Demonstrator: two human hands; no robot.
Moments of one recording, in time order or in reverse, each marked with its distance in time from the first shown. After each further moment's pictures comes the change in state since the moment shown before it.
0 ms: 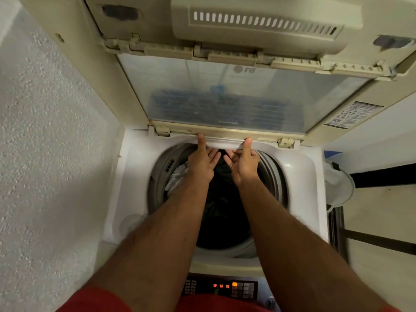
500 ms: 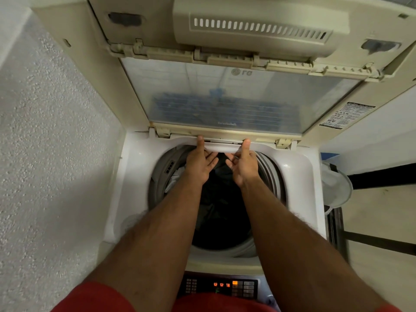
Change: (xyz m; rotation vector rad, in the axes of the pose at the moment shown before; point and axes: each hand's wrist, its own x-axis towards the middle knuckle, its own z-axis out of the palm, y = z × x) left_hand -0.003 0.009 -0.008 0.160 -0.054 -0.021; right_hand 0.005 -0.002 -0.007 -0.137 -0.074 0.013
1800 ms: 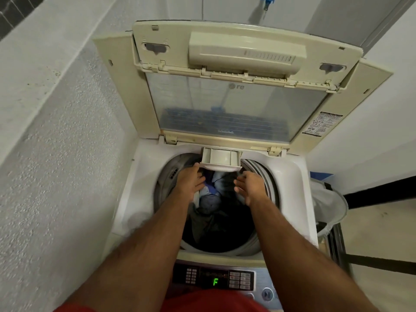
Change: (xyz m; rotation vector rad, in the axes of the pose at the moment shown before) left_hand -0.049 -0.006 -0.045 0.320 0.044 0.052; right_hand -0.050 0.002 -0.041 -0.187 0.087 0.066
